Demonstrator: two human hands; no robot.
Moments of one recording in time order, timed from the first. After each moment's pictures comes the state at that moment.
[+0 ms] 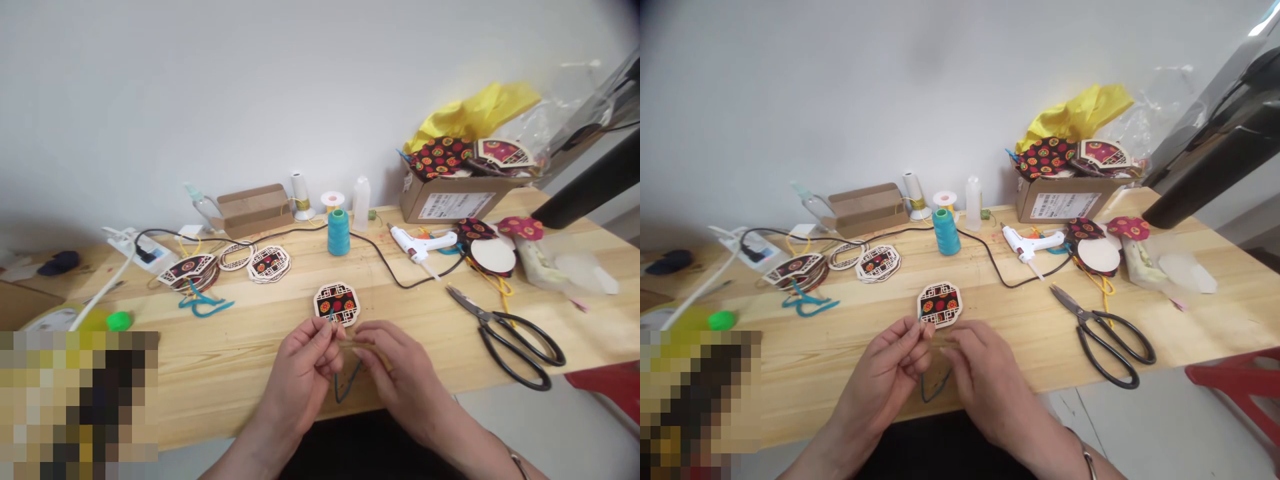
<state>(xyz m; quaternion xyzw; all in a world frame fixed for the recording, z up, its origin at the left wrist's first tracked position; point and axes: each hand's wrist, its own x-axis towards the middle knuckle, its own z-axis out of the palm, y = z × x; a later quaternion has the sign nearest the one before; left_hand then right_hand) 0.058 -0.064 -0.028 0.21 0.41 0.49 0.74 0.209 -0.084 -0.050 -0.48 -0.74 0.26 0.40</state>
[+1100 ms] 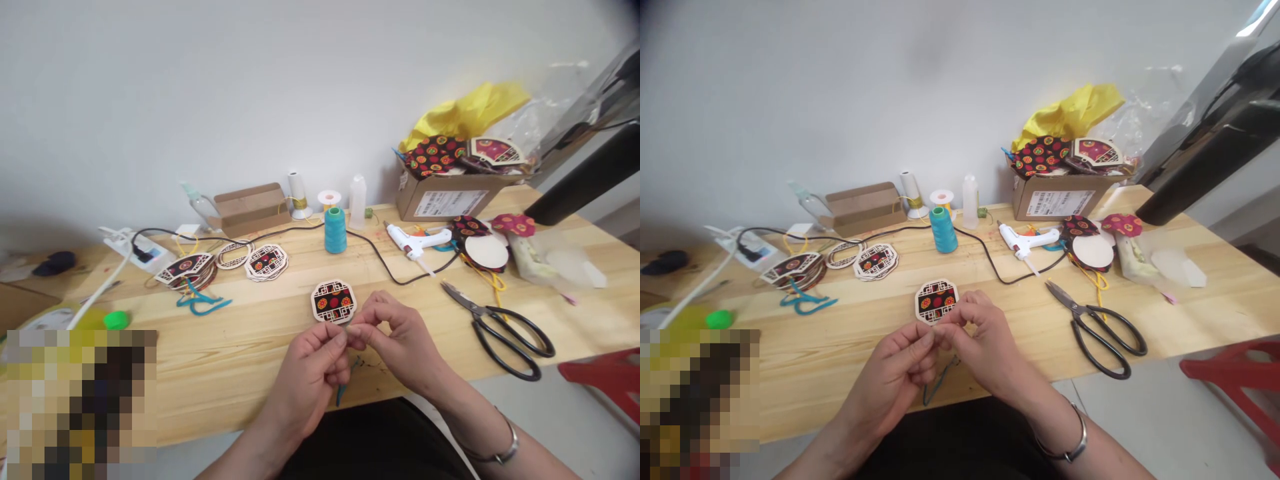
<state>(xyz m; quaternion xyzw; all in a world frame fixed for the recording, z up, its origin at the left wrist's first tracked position) 0.064 -0.071 -0.026 0.26 0.42 0.42 0.76 0.211 -0.059 -0.025 -0.49 -0.62 0.40 0.46</state>
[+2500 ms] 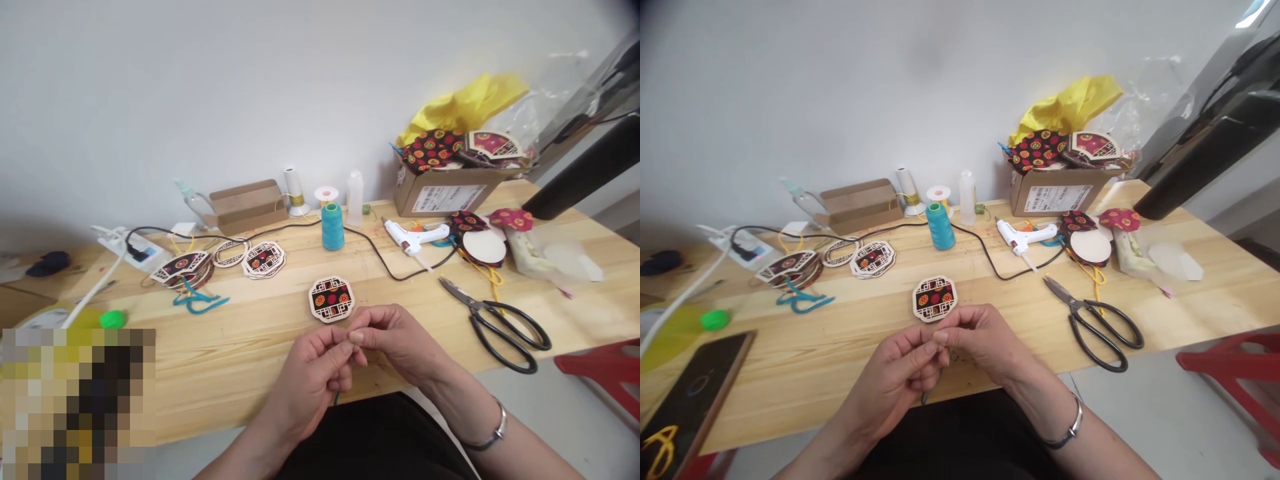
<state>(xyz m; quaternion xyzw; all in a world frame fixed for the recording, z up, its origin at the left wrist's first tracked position) 0.063 -0.075 -0.028 0.32 0.42 0.36 0.77 0.216 -0.059 -0.043 -0.34 -0.35 0.76 0.42</state>
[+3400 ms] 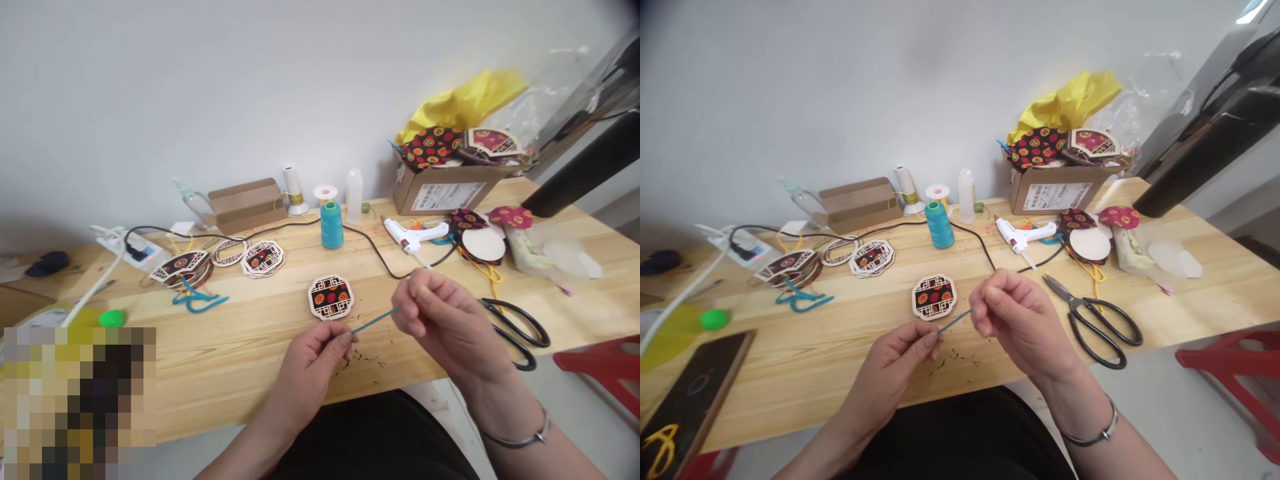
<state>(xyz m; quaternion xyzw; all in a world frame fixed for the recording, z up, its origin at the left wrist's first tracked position) 0.058 -0.073 -0.033 0.49 0.48 0.35 0.64 0.248 -0.061 -0.003 -0.27 -0.33 0.69 0.58</state>
